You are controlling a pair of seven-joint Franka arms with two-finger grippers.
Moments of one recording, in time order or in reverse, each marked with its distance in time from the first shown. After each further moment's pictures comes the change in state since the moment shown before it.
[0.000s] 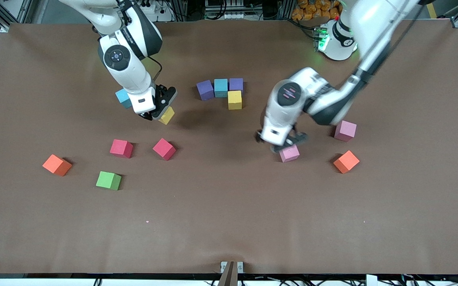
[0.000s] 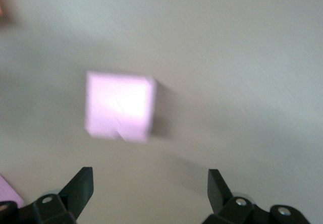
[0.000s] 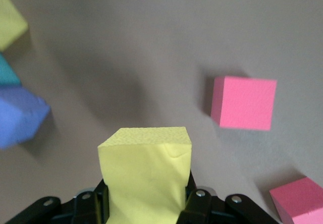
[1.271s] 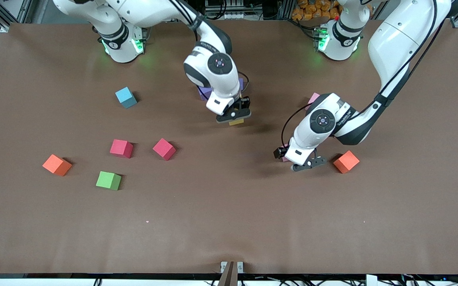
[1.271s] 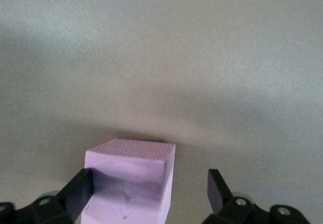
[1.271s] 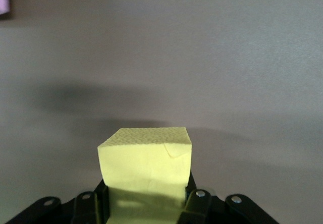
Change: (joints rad) left arm 0.093 0.113 0.011 -0.020 0.087 0.159 0.146; right arm 0.664 0.574 -0.286 0.588 -0.212 -0.001 1.269
